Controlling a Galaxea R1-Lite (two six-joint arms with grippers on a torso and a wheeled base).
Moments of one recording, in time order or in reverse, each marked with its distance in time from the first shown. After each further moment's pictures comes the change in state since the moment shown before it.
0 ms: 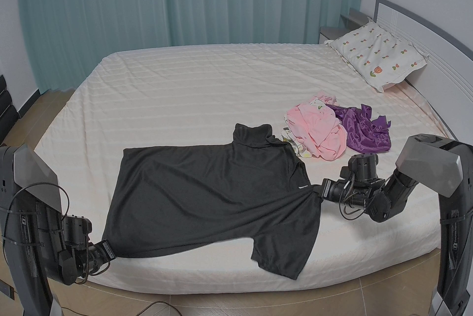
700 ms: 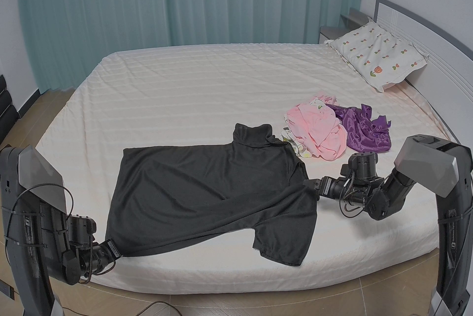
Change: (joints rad) left arm -0.027 0.023 -0.029 -0.002 -0.073 -0.080; right arm -0.016 0.036 -0.062 0.003 -0.011 -0.036
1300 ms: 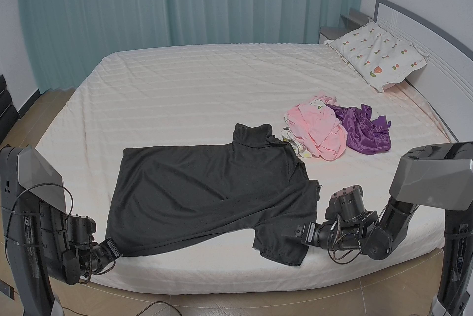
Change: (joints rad) left arm 0.001 -0.003 0.001 0.000 -0.005 -0.033; right arm 0.250 -0.164 0.395 0.001 -0.039 0.239
